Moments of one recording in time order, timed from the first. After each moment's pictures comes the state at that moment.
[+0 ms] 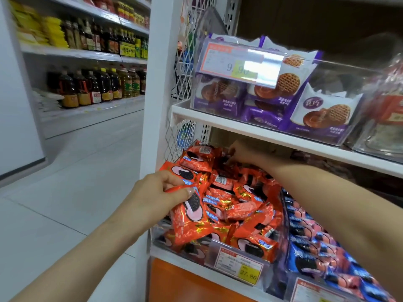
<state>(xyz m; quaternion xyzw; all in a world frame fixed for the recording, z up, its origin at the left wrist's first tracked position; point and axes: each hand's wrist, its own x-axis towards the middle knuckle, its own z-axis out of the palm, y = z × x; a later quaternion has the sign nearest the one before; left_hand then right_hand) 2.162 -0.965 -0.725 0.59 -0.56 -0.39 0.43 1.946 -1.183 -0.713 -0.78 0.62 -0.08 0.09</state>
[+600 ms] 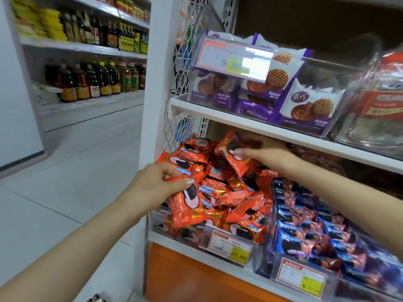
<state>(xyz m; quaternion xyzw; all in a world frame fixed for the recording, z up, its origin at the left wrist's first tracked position) 2.158 -0.958 -0.721 0.59 -0.56 -0.40 0.43 1.915 -1.059 -0.671 -0.73 0.60 -0.25 0.22</state>
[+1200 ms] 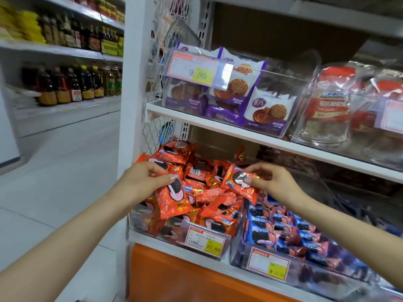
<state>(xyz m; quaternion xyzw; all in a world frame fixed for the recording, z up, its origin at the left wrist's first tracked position) 2.139 -0.960 -0.714 0.58 -0.55 -0.40 0.44 1.848 -0.993 -0.695 -0.72 0.57 -0.35 0.18</state>
